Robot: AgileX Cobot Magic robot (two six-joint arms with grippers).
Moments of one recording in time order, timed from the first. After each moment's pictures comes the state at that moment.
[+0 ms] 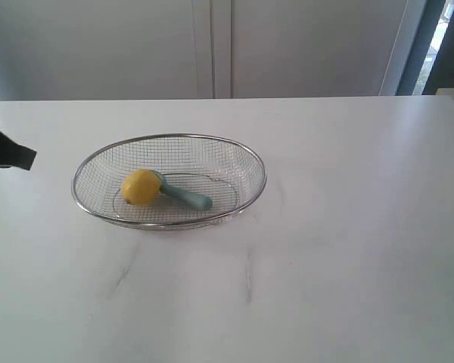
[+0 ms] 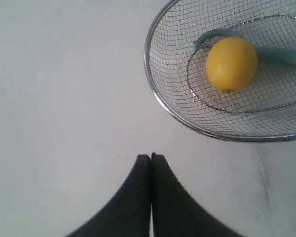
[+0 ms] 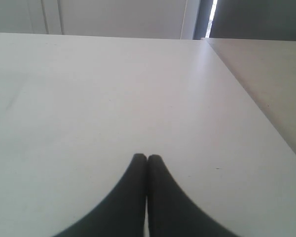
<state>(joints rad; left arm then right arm) -0.23 1.23 -0.90 -0.02 0.60 0.13 -0.08 0.01 -0.01 -0.03 0.35 0.00</state>
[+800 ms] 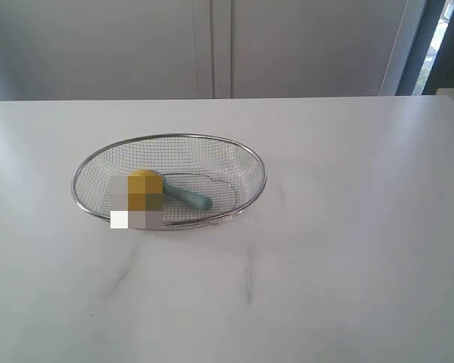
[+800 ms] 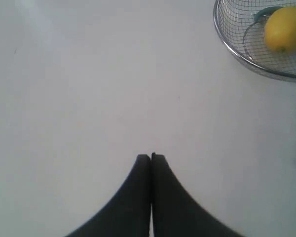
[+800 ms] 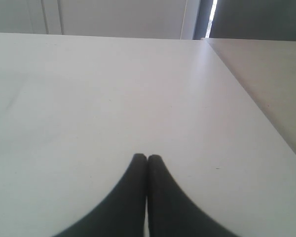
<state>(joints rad) -0.03 0.67 -0.49 -0.02 0.60 0.13 -0.08 0.01 -0.01 -0.03 0.35 0.00</state>
